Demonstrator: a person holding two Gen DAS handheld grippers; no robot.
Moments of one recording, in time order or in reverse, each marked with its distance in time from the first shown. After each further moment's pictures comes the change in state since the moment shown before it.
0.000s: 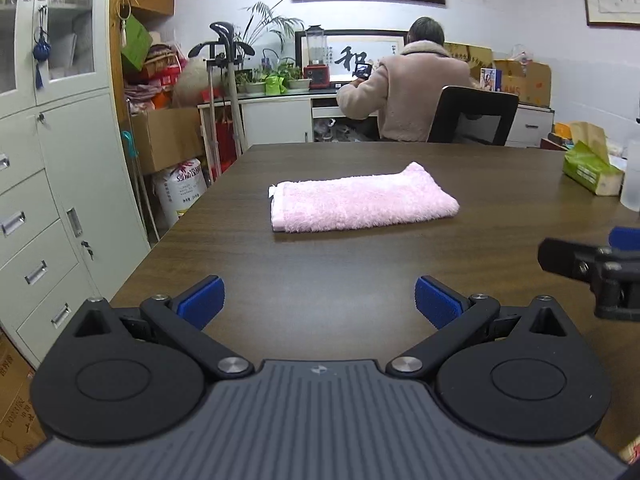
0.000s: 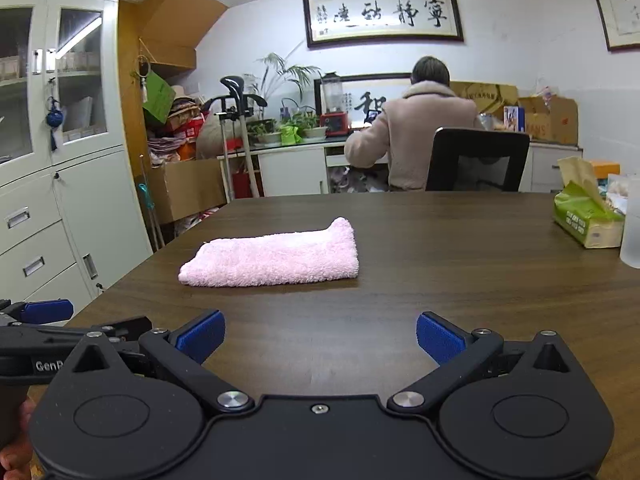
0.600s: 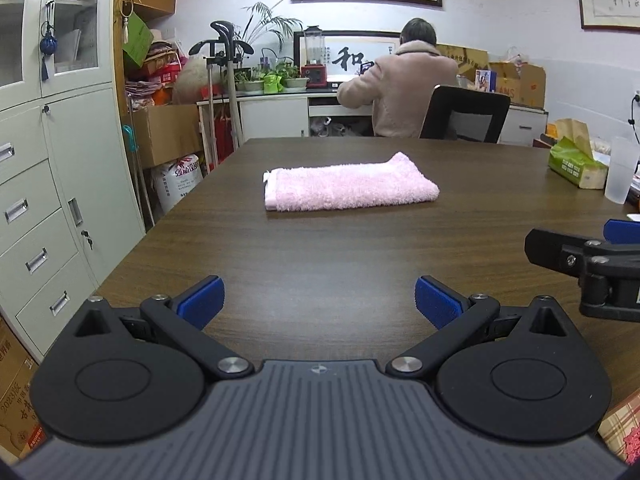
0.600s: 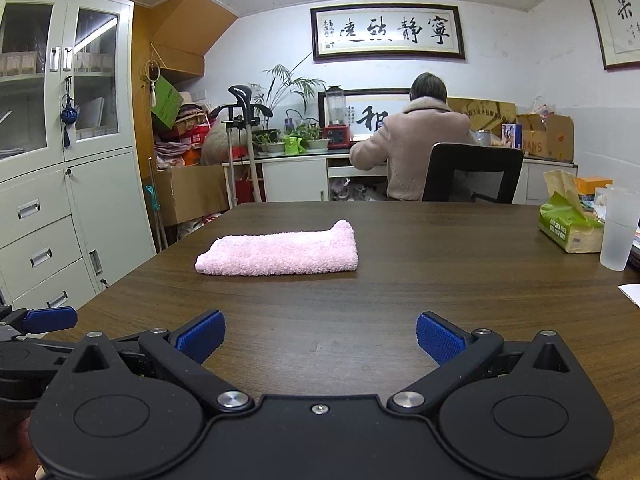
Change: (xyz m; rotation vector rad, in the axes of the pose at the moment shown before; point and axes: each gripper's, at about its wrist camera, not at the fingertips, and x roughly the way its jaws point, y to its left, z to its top) left arm -0.027 -0.007 -0.023 -0.021 0.011 -0.015; right arm -0.036 0.008 -0.018 -0.025 -0.023 -0.016
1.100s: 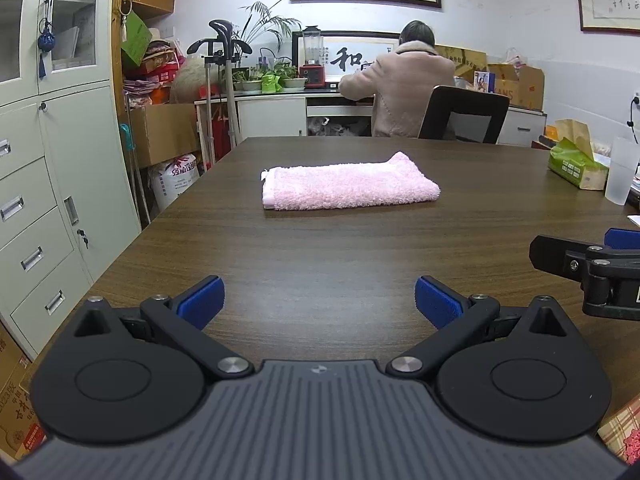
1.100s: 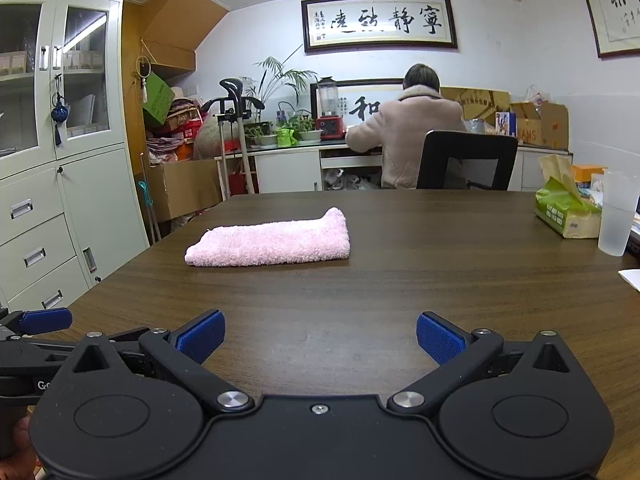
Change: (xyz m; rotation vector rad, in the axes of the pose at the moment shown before) left arm 0.008 0.000 0.000 -0.008 -0.013 -0.002; right arm 0.008 -0.007 -0.007 0.018 0.016 -0.010
